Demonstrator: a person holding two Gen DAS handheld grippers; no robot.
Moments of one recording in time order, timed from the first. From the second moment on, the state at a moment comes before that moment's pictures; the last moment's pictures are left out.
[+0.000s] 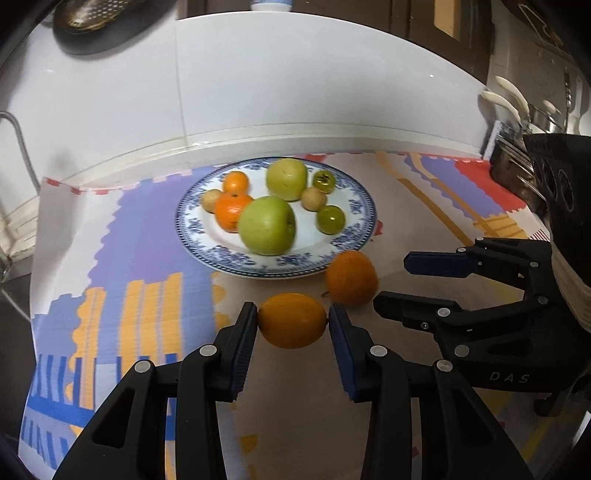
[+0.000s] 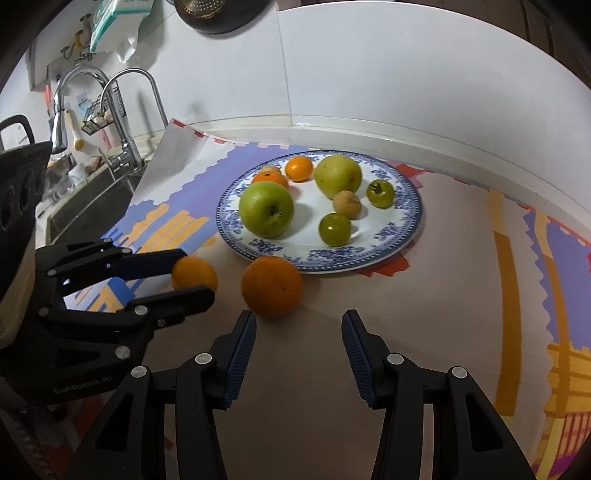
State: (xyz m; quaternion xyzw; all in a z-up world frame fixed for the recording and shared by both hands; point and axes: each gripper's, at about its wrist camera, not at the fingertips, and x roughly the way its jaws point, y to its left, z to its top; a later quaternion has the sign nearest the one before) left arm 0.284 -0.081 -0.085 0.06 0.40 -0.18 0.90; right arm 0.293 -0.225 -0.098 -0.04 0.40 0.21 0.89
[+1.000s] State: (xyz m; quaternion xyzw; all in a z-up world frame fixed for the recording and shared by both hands) left arm 0.286 -0.062 -0.074 0.03 0.39 -0.15 0.91; right arm 0.313 -0.206 -0.103 -0.01 0.40 0.23 0.89
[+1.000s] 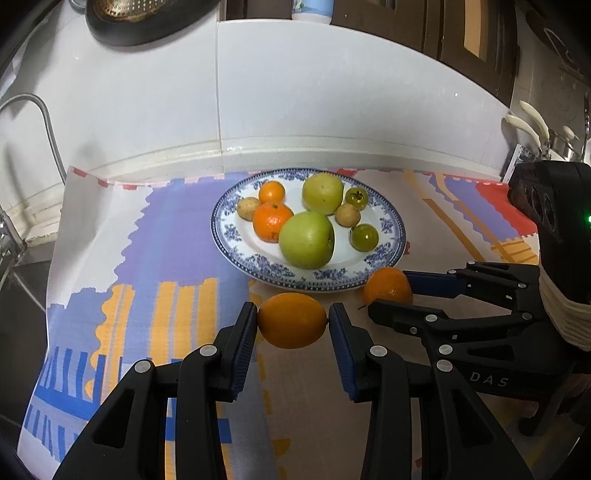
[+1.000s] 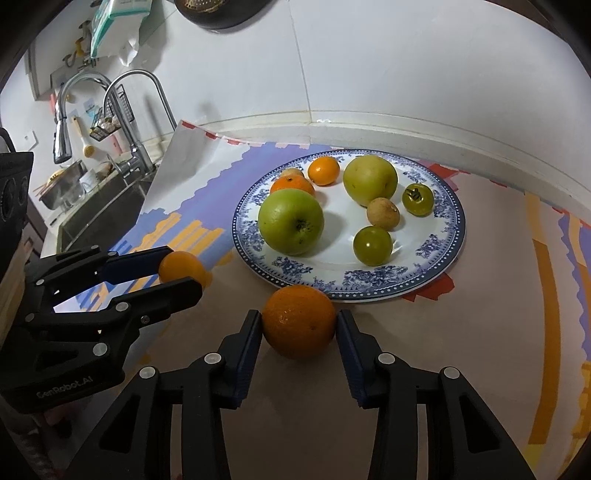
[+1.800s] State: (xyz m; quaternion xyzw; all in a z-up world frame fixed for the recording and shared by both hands) left arm 0.268 -0.079 -0.007 0.04 0.30 -0.18 0.94; right arm 0.283 -0.234 -0.025 0.01 0.31 0.19 0.93
